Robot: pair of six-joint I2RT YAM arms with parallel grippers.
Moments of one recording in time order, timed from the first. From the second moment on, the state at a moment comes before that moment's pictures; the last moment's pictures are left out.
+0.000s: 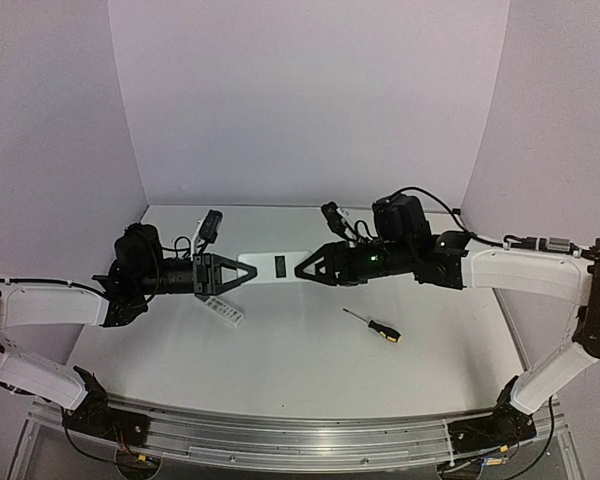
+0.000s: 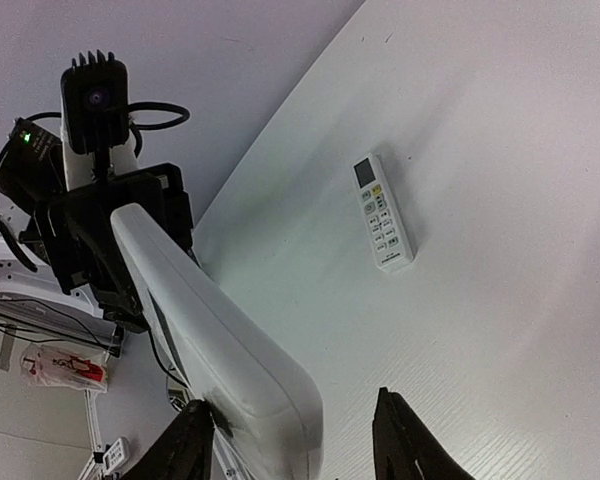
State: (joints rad) left arm -0.68 1.25 0.57 0.63 0.76 -0.82; right arm 0.85 1.53 1.12 -0.07 -0.44 0.60
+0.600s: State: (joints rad) left arm -0.67 1.26 0.57 0.66 0.79 -0.82; right arm 0.85 1.49 1.09 -0.06 -0.45 0.60
